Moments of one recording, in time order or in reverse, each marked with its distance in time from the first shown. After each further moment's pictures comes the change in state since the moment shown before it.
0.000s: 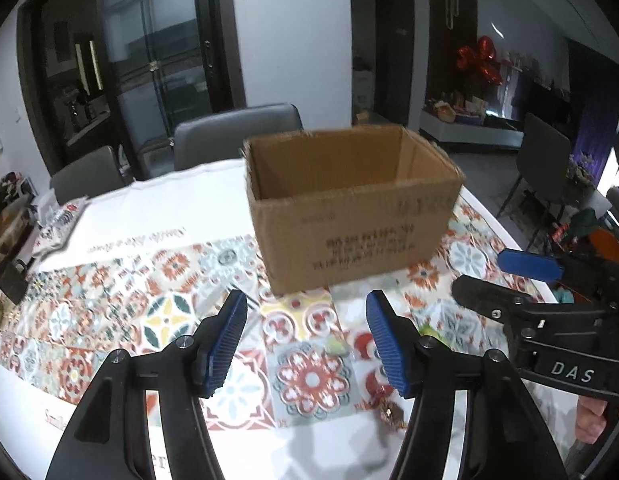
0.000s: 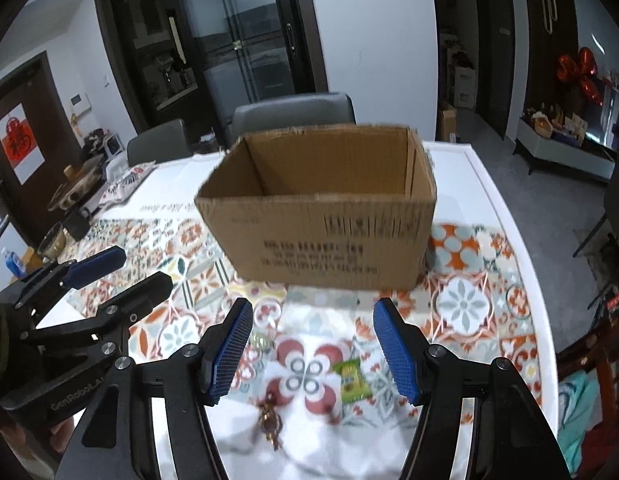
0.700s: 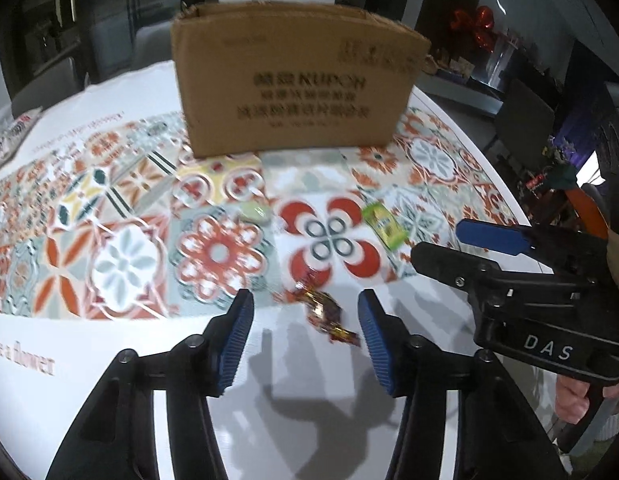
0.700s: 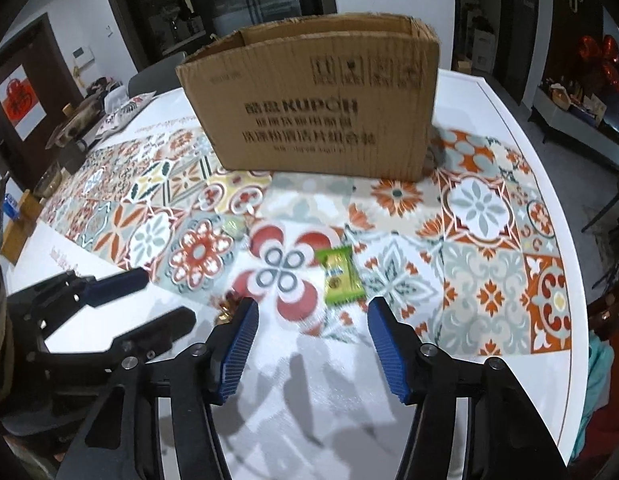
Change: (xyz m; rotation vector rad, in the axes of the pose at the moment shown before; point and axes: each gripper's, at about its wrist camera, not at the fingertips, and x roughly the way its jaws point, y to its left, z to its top) left arm 0.046 -0.049 -0.088 -0.088 0.242 -0.148; right arm 0.037 -0.023 -0.080 -0.049 0.187 0.025
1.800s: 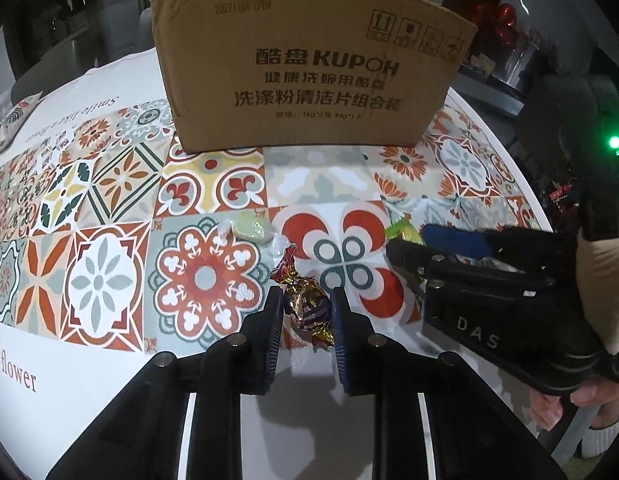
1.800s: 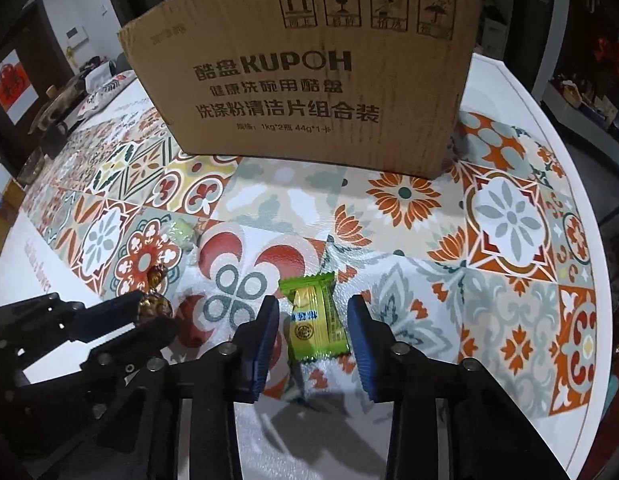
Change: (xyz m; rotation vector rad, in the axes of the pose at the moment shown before) left arm 0.042 0.005 0.028 -0.047 0.041 0.042; right arm 0.071 -0.015 0.024 -0.035 0.084 -0.012
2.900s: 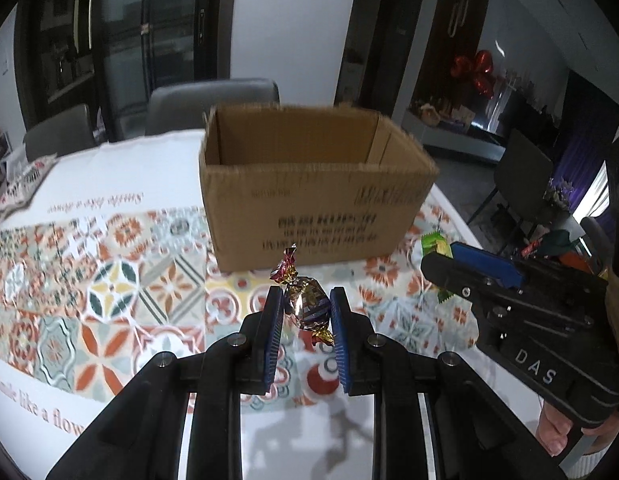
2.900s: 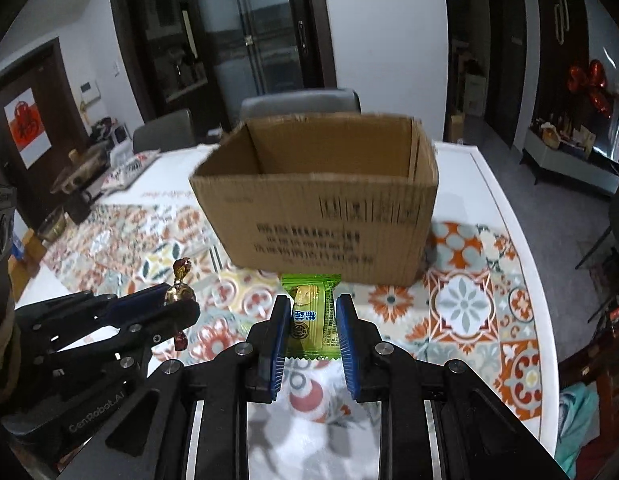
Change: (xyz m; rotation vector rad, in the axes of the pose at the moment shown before) left arm -0.105 0.015 0.052 0.033 -0.248 -0.032; right arm -0.118 0.027 0.033 0.026 -0.295 -0.015
